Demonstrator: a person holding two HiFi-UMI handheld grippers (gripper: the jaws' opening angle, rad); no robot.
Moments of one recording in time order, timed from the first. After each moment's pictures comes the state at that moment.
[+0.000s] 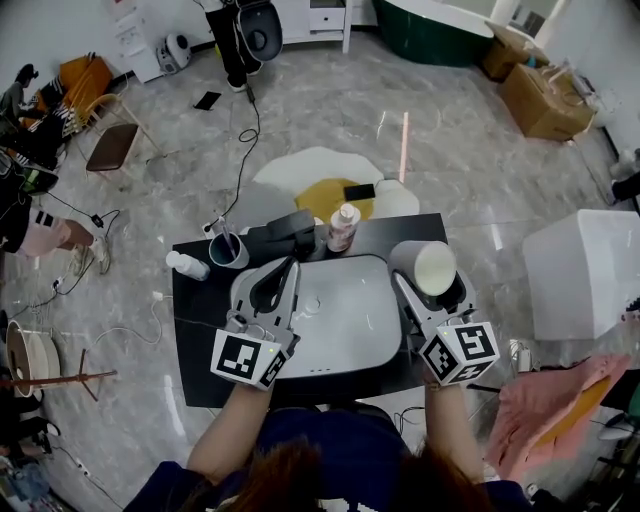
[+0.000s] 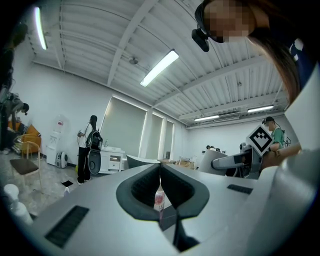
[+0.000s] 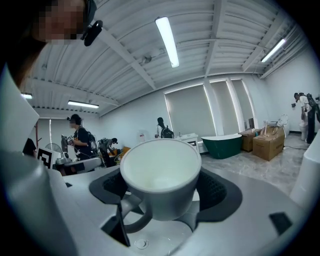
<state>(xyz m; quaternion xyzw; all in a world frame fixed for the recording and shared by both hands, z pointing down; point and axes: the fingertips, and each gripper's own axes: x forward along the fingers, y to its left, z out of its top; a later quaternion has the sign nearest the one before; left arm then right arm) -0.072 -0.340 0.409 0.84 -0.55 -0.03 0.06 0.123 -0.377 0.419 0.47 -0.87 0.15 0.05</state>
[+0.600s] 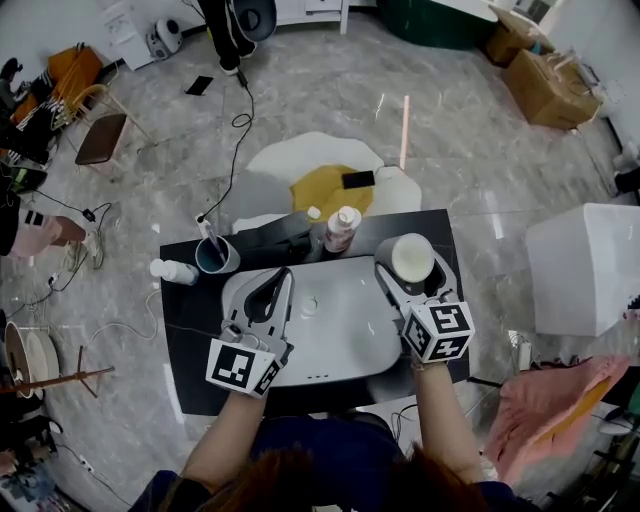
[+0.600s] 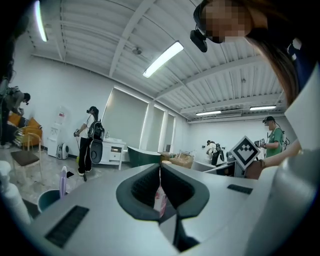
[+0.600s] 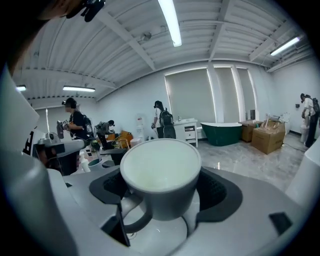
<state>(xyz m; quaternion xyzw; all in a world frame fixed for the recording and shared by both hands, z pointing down) -0.081 -0.366 0.472 0.84 -0.54 -0.01 0.09 0.103 -0.436 0.527 0.47 -0.86 0.18 0.14</state>
